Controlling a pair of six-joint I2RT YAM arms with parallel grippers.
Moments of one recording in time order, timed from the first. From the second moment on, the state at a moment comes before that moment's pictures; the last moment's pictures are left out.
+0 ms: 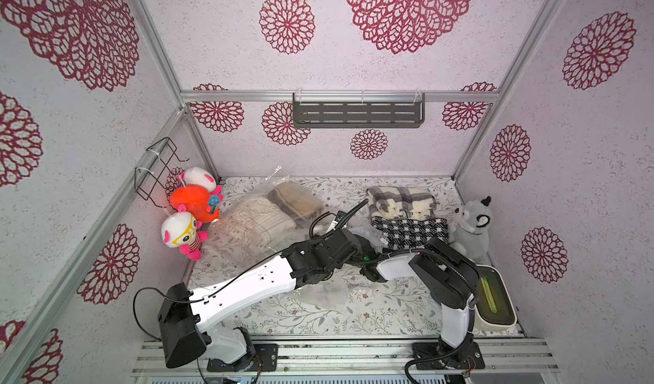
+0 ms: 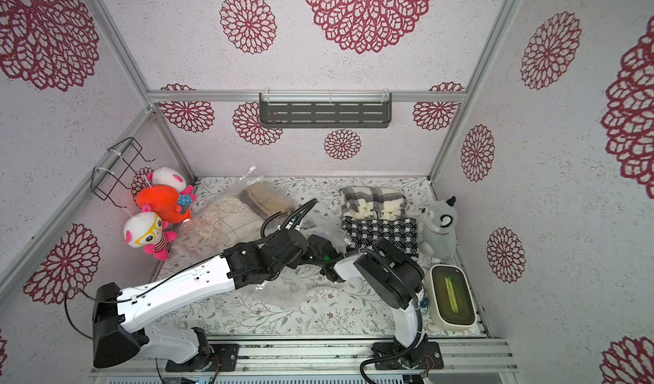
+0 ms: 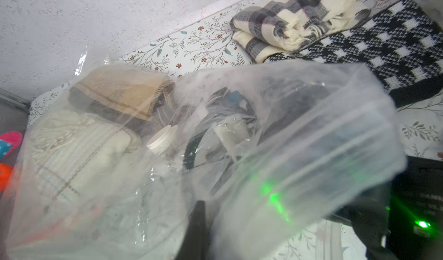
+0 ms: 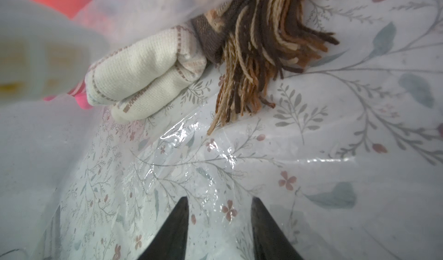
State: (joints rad) left arm -1.03 1.42 1.24 -0.70 -0.63 -0.37; right arm 0.81 1.93 0.87 0.59 -0.16 0.65
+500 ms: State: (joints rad) left arm -1.17 1.33 1.37 -0.74 -0.74 -0.36; right arm 0.78 1.96 0.93 0.59 -0.11 0.71
